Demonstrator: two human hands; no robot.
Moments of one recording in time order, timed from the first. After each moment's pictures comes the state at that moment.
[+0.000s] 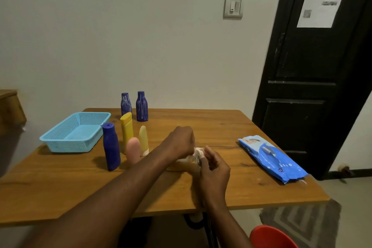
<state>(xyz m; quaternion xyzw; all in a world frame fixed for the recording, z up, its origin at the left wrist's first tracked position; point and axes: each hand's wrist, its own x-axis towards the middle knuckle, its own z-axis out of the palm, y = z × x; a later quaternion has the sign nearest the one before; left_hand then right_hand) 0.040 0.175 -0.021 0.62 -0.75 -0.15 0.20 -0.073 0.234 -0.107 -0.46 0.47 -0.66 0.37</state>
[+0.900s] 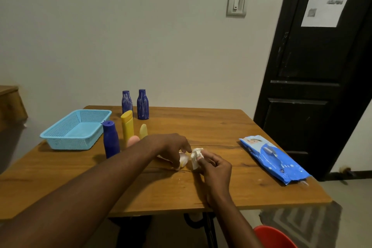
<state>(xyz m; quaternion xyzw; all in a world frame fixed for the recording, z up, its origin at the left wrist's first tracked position) 0.075 0.153 -0.021 0.55 -0.82 -0.13 -0.10 -0.082 0.211 -0.115 -0.41 0.47 -0.63 0.46</state>
